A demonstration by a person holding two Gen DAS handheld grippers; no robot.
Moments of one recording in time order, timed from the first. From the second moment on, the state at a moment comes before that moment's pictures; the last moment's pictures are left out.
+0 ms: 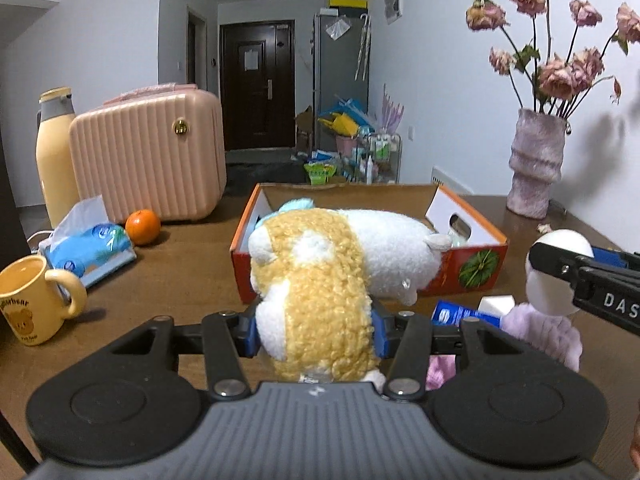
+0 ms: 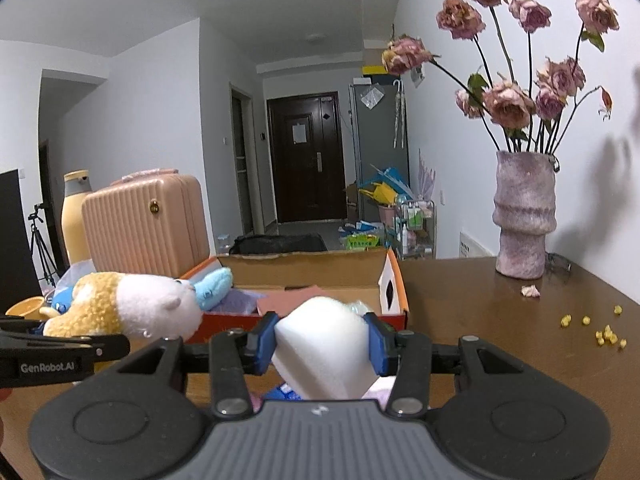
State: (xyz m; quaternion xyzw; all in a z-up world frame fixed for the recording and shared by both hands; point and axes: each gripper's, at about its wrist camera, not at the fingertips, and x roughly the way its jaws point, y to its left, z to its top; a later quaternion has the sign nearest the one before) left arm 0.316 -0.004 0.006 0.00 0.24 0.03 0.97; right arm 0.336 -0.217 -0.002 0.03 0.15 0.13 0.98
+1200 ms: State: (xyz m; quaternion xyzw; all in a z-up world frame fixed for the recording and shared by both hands) left arm 0.413 -0.007 0.028 -0.03 0.20 0.03 0.98; right arm 0.444 -0.191 0.020 0.04 0.14 0.13 0.98
